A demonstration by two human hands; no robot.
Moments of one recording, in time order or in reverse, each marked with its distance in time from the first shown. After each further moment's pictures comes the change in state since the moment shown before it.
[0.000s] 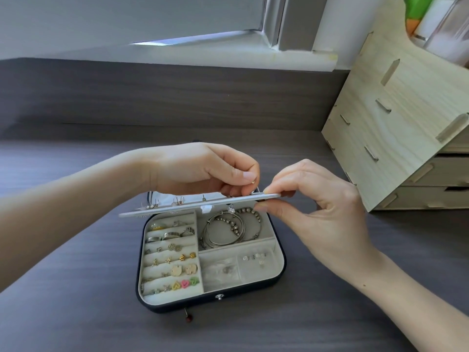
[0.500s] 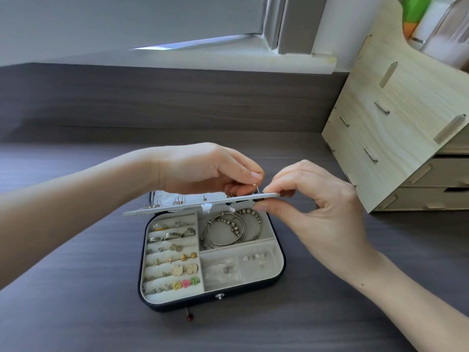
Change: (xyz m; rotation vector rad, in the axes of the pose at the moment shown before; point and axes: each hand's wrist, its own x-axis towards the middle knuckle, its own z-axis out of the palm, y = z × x) left_hand 0.006 0.008 0.004 0.076 0.044 -0.057; right_hand 0.001 -0.001 0.000 -0.005 0.003 0.006
